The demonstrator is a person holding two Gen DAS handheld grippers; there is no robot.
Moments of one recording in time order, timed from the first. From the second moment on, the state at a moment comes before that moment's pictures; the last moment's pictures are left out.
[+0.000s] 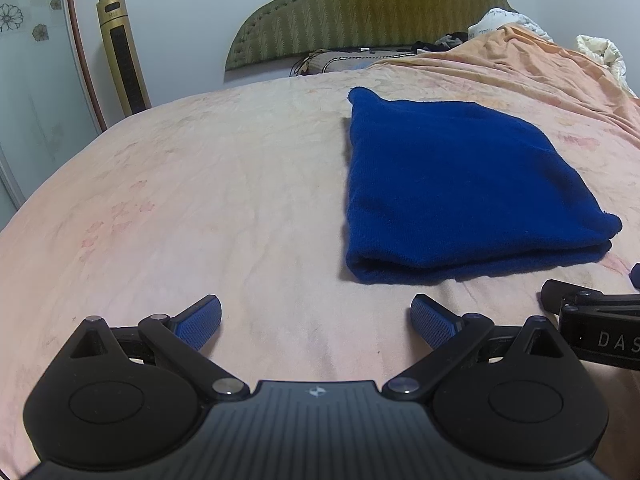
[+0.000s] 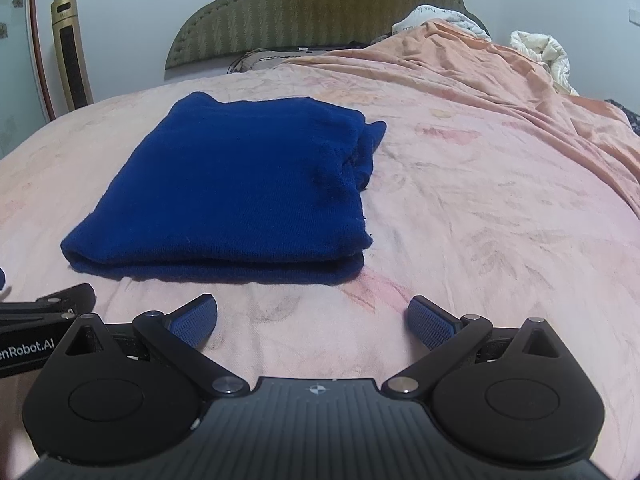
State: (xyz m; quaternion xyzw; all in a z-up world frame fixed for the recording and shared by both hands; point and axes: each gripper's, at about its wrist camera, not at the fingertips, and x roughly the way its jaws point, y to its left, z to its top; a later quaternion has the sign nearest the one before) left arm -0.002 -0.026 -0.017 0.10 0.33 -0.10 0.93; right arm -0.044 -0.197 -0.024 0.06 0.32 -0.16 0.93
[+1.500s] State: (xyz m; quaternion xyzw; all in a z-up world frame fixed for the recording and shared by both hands) left arm -0.004 -0.028 -0.019 0.10 0.33 -0.10 0.93; right arm -0.046 -0.195 -0.025 0.05 0.32 -0.15 0.93
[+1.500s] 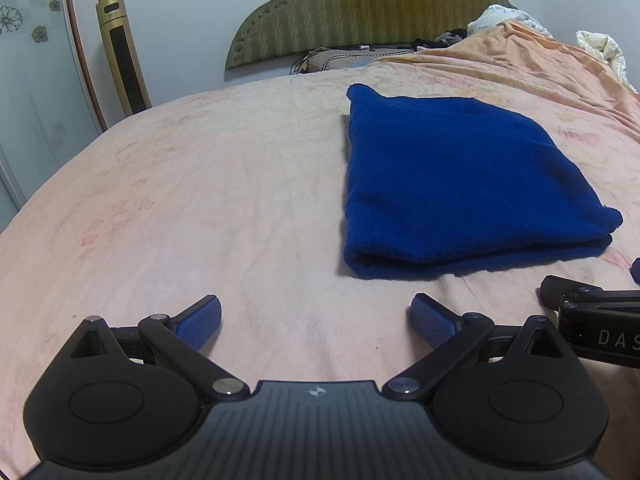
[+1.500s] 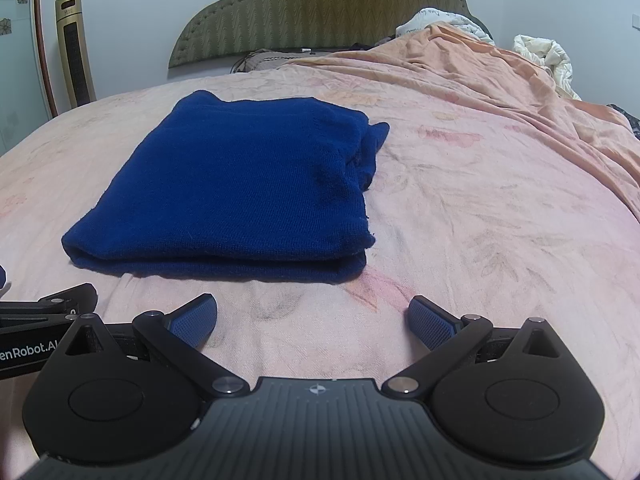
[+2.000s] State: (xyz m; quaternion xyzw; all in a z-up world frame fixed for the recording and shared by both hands) left arm -0.003 -0.029 -0.018 0.10 0.33 -0.10 0.93; right arm -0.046 -0.195 -0.025 0.05 0.32 -0.15 0.93
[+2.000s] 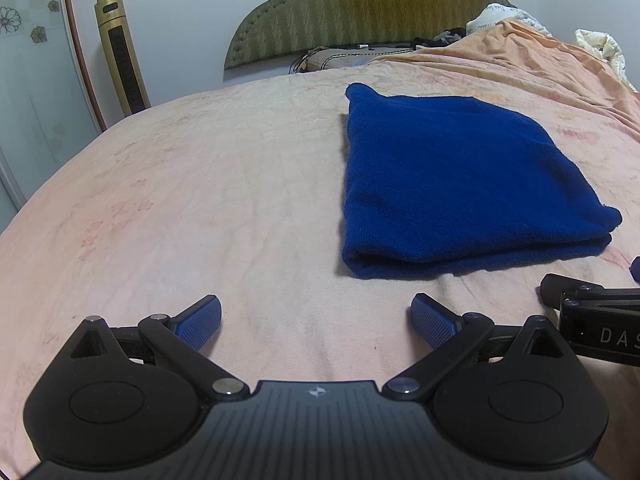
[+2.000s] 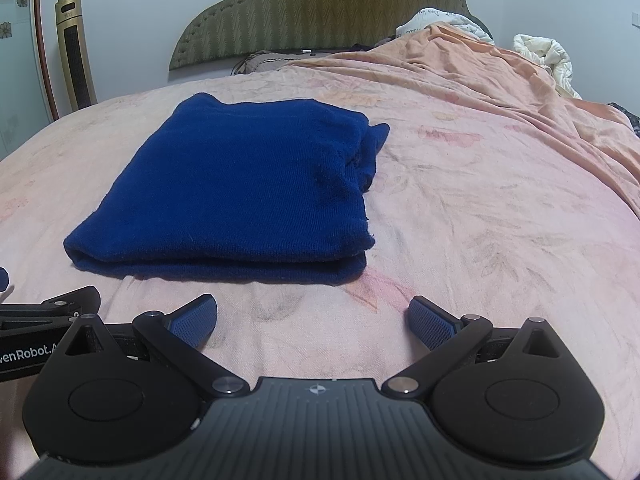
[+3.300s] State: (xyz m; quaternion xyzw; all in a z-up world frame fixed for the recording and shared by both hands) left arm -0.006 -0.025 -0.011 0.10 0.33 -0.09 0.93; right arm -0.051 -0.190 -0.006 0.08 0.32 -0.15 0.93
